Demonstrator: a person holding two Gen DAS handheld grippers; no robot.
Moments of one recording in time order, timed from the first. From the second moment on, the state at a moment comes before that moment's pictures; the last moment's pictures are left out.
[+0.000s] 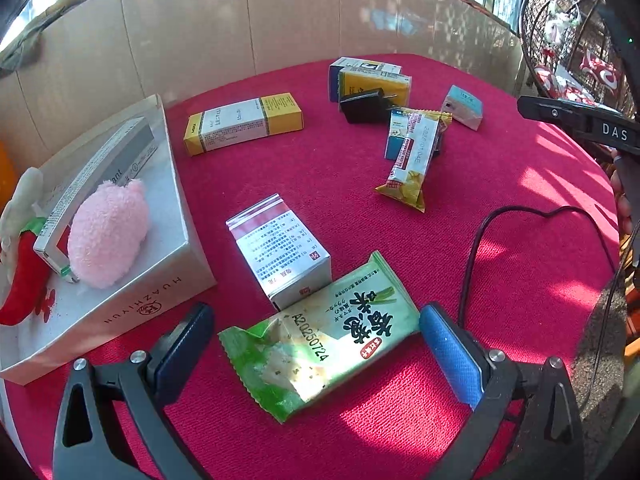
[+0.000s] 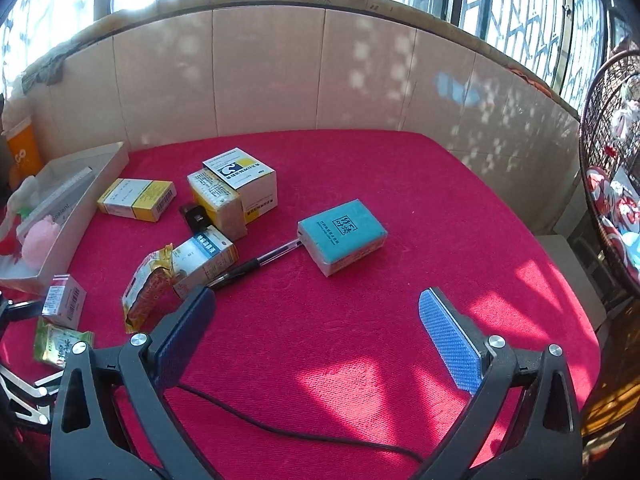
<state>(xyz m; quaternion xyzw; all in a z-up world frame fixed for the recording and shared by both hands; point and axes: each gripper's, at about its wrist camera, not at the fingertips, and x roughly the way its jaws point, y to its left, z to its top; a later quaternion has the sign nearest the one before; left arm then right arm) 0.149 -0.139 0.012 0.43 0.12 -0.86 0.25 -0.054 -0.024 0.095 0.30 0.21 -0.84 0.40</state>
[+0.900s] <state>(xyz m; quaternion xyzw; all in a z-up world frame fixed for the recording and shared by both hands) 0.143 -0.117 0.012 0.42 0.11 -0.88 0.20 -0.050 -0.034 0.073 0.32 0.24 -0.83 0.39</state>
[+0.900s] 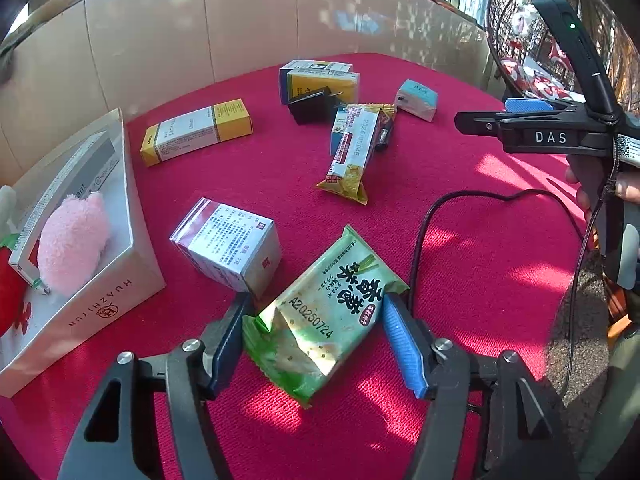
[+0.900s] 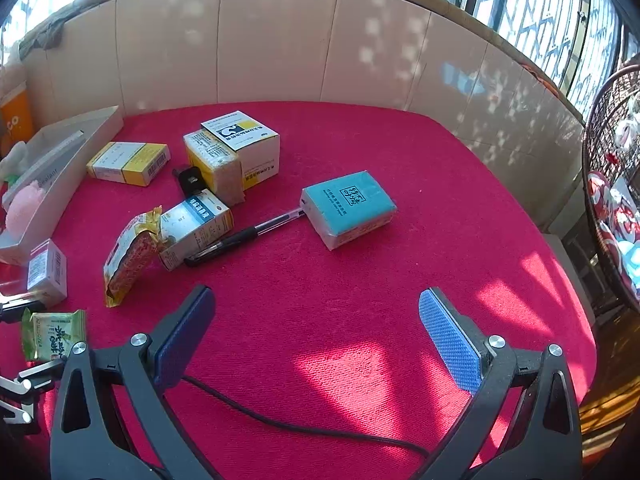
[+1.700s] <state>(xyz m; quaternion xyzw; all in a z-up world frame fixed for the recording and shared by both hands) 0.142 -0.112 0.012 0.41 0.11 -0.89 0.19 -0.035 -0.054 0.055 0.28 0.31 -0.83 0.37</state>
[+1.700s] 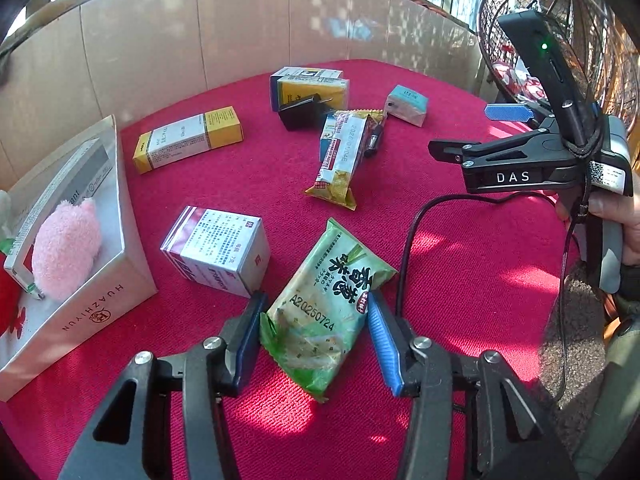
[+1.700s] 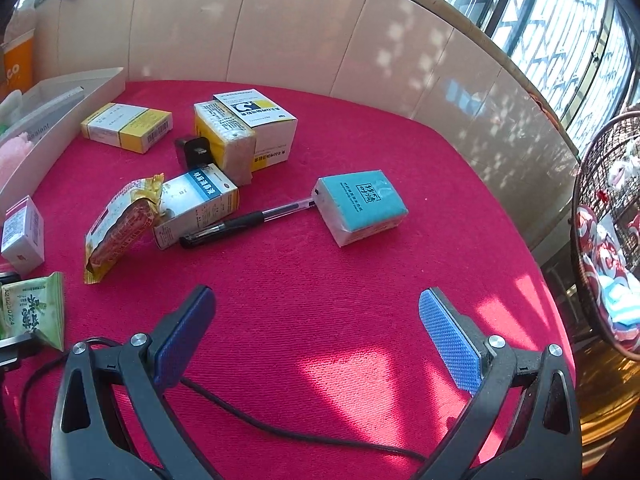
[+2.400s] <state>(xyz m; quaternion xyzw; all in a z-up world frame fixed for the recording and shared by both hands) 0.155 -0.117 0.020 0.38 0.13 -0.90 0.19 -0.015 -0.095 0.071 0.40 0.15 -0.71 0.56</state>
